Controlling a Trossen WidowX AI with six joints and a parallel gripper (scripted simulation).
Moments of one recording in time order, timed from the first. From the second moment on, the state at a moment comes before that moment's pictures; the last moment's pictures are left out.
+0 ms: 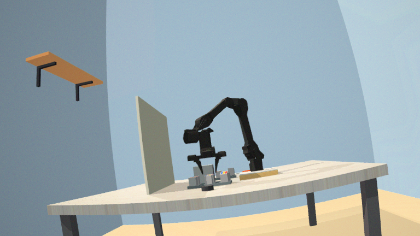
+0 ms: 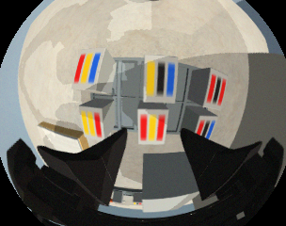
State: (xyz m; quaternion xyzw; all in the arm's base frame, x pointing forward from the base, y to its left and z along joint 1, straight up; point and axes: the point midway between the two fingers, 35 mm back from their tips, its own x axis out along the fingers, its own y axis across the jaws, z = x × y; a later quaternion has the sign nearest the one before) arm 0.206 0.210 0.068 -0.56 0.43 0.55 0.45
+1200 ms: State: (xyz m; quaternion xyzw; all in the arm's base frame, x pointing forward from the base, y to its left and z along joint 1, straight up) arm 0.205 0.209 0.027 -0.56 0.43 0.55 0.45
